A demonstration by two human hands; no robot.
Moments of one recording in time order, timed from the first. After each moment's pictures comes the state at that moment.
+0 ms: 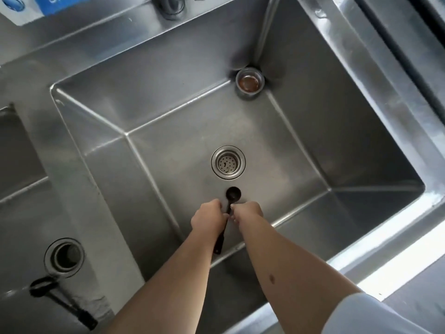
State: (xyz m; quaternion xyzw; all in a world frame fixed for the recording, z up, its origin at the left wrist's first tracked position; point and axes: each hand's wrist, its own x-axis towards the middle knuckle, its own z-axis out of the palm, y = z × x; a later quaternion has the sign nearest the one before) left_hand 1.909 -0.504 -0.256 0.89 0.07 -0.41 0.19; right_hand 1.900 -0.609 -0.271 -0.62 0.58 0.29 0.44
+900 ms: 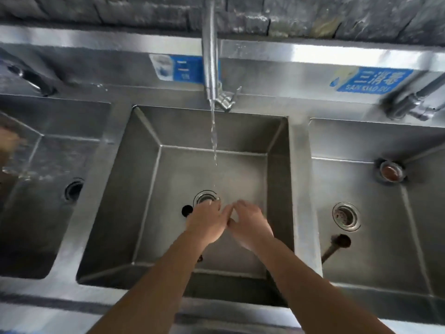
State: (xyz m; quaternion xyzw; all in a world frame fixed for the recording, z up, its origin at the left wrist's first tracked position) left_hand 1.786 -0.138 -0.071 0.92 0.19 -0.21 0.27; right_hand 1.830 -0.267 -0.063 -0.90 -0.14 0.34 0.22
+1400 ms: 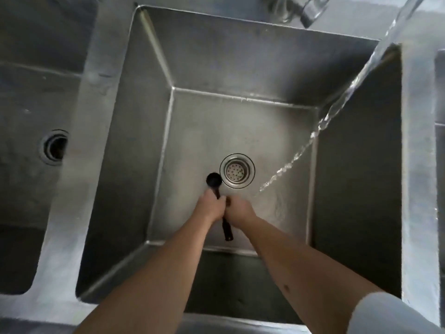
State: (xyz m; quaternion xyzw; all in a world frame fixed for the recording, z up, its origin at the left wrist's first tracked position) left_hand 1.747 -0.043 -0.273 0.73 0.42 -0.32 0.43; right_hand 1.785 -0.137 -0.255 -0.85 -0.06 0.48 0.22
